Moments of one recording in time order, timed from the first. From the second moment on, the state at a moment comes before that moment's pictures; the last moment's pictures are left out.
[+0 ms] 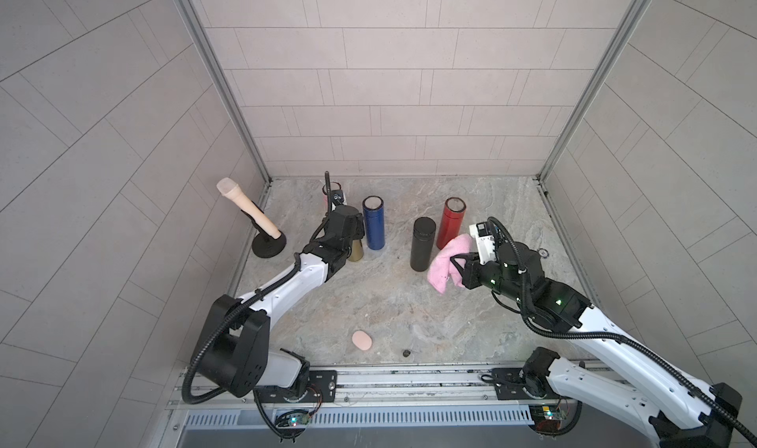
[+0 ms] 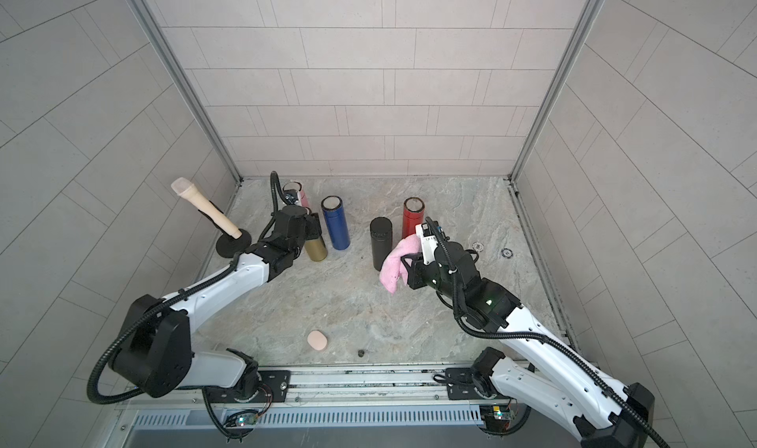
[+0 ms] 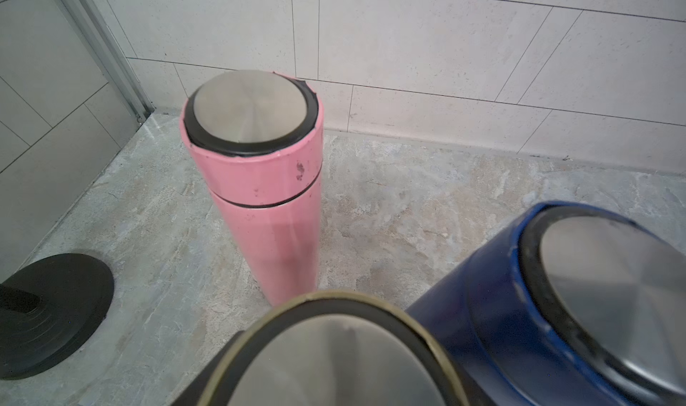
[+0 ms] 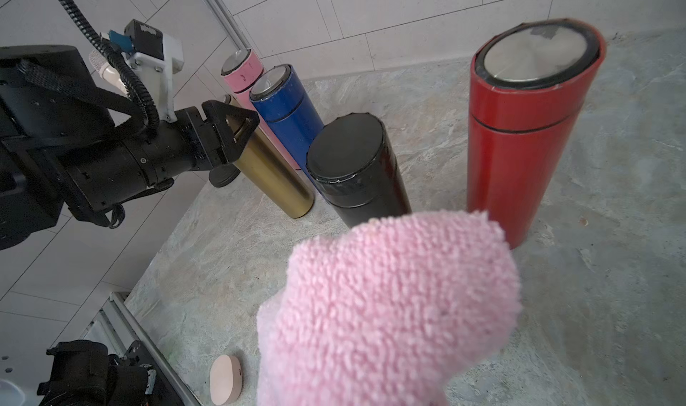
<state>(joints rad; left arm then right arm) -0.43 1.40 0.89 -0.01 -0.44 -0.32 0.67 0.83 0.79 -0.39 0.00 0.48</state>
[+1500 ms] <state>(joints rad) -0.54 1.71 1.75 -0.84 -0.32 -0.30 0.64 0.82 0.89 -0.48 0.00 0.49</state>
